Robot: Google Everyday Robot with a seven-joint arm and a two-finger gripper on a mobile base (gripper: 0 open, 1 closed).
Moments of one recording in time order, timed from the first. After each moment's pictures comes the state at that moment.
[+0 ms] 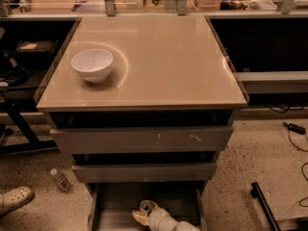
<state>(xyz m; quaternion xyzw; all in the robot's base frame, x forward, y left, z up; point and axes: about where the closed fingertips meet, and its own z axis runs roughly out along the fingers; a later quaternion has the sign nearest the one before) 0.481 0.047 0.219 -0.23 0.81 0.27 0.47</state>
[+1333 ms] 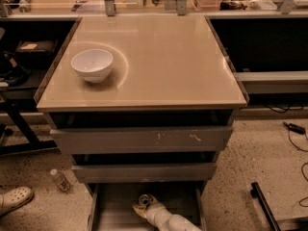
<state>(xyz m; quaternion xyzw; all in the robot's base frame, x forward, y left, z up) 0.523 0.045 0.165 -0.26 0.82 0.19 0.47</state>
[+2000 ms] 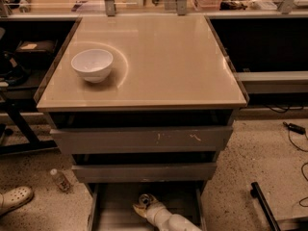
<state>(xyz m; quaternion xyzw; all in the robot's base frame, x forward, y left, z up) 0.523 0.045 0.165 -0.26 0.82 0.20 0.47</state>
